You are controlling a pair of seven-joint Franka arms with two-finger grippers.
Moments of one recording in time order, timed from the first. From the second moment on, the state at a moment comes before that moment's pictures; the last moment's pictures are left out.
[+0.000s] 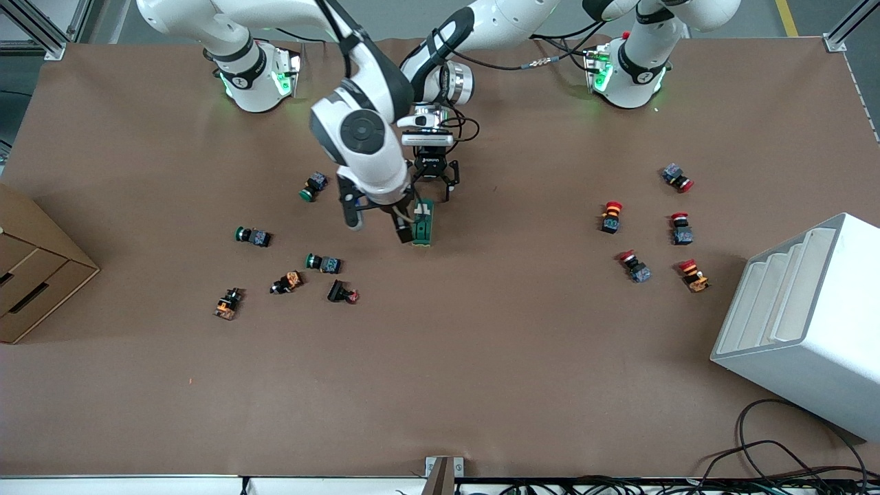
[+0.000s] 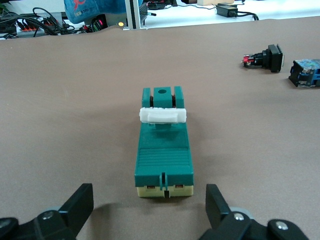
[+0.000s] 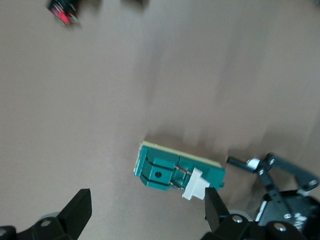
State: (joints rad) left arm -0.99 0.81 -0.34 -1.91 1.78 1.98 -2.53; right arm 0.79 0.44 -0.03 -1.85 0.11 2.32 2.02
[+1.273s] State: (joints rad) left arm -0.99 0.81 -0.34 -1.91 1.78 1.98 -2.53; right arm 0.86 0.54 -0.03 -1.91 0.11 2.50 2.08
